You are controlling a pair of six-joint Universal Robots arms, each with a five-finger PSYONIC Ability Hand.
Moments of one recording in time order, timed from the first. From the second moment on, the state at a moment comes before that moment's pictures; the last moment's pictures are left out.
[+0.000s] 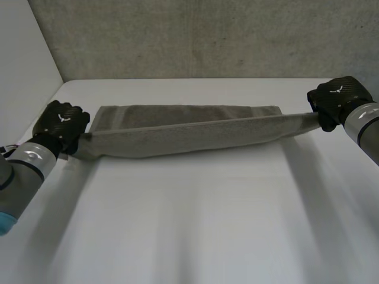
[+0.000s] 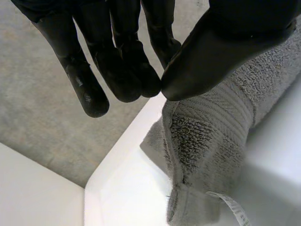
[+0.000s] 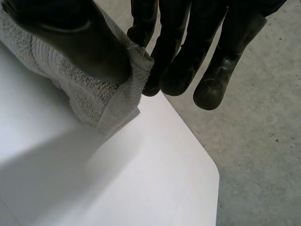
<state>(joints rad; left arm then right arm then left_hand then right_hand) 4.64 -1.89 -1.78 3.57 -1.26 3.77 1.74 -1.20 1.33 0.11 1.45 2.49 1.36 1.38 1.39 1.39 1.21 1.33 1.34 1.36 1.34 1.18</state>
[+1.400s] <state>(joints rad) 4.69 -2.04 -1.72 3.37 -1.26 3.78 1.75 -1.06 1.33 0.11 1.45 2.48 1.36 1.39 1.39 1.39 1.20 1.33 1.35 1.36 1.34 1.18</state>
